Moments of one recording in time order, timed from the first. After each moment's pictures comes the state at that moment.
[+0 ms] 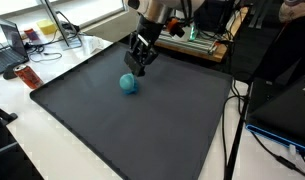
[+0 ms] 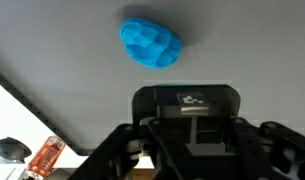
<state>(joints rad) 0.05 0.61 0.43 -1.65 2.27 4.08 -1.87</state>
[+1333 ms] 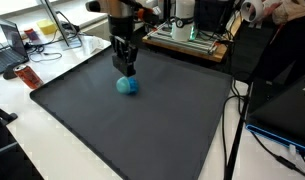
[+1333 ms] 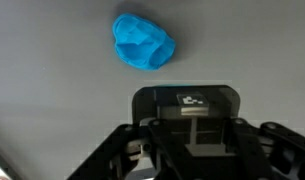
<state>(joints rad) -0.28 0.81 0.66 -1.30 2.51 4.22 -2.41</state>
